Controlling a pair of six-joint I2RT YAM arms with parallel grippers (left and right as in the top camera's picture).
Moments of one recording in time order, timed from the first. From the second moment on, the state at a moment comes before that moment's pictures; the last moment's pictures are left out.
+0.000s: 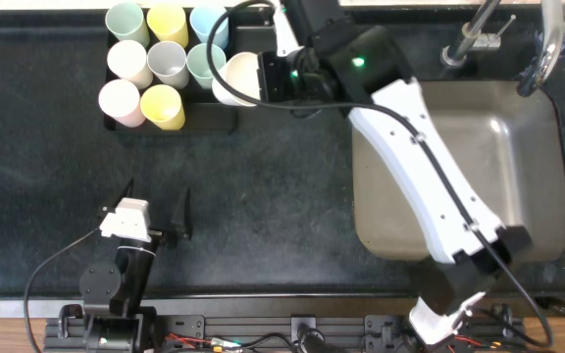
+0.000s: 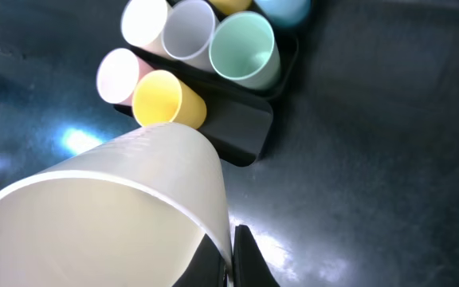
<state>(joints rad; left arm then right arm) -0.02 0.02 0.01 -0.06 0.16 -0.05 0.54 1.89 2.06 -1.12 -0.27 0.35</state>
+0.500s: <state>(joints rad) -0.02 0.02 0.01 -0.06 0.16 -0.05 0.57 2.06 2.06 -1.11 -0.21 0.39</state>
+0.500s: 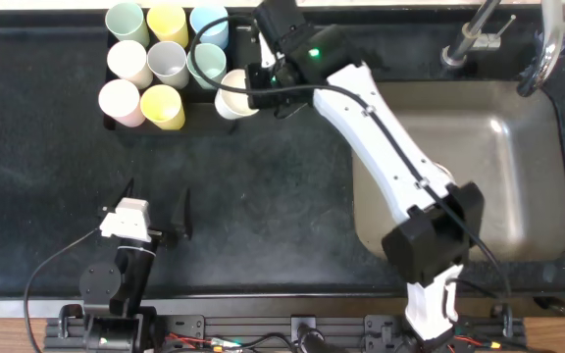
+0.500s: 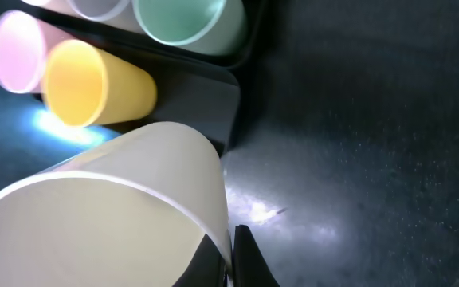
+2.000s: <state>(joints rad) -0.02 0.02 0.01 -0.06 0.16 -0.05 0.66 2.27 2.06 -0.92 -0.15 0.52</state>
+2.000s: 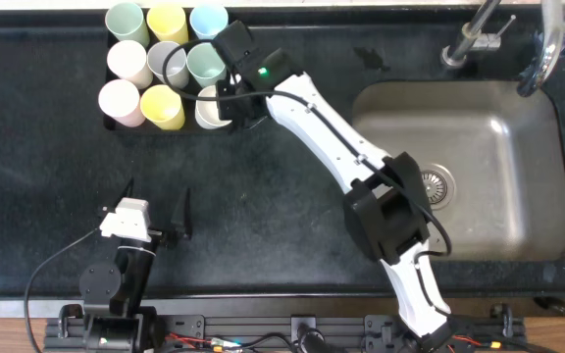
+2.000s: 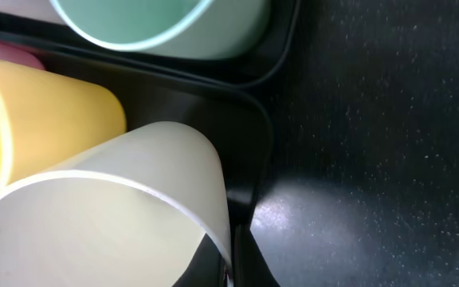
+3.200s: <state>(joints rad) -0.02 0.02 0.01 -0.06 0.16 -0.05 0.66 2.21 2.06 -0.93 -0.12 0.48</state>
